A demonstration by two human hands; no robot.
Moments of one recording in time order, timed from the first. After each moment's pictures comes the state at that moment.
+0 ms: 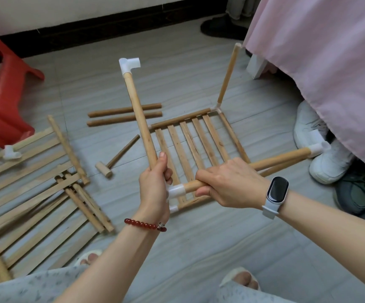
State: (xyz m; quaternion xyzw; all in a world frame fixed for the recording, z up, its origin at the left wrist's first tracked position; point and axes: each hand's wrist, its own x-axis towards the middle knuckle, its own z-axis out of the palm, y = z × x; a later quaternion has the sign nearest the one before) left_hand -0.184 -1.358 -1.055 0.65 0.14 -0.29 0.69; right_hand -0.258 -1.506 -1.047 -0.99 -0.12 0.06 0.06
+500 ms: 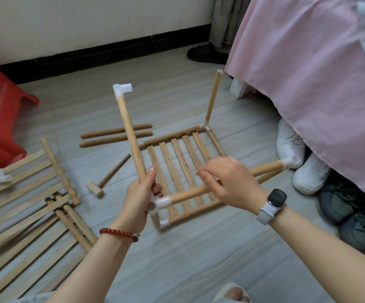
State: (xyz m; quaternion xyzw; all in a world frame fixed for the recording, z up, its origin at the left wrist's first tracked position) left_hand -0.163 -1.348 -1.059 0.66 0.09 -0.37 0.65; right_hand -0.269 -1.527 -1.040 -0.98 0.02 -0.09 0.20
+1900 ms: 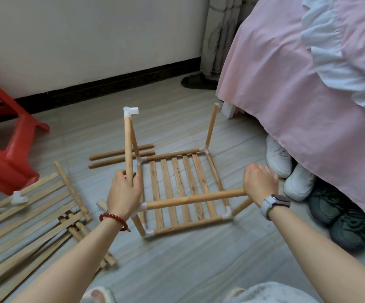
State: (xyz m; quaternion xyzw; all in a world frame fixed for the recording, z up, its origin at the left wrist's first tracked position) left_hand -0.109 -1.316 -1.057 0.91 -0.11 -0.12 0.37; right_hand -0.298 -1.566 -1.048 -0.88 0.47 -0.03 0.08
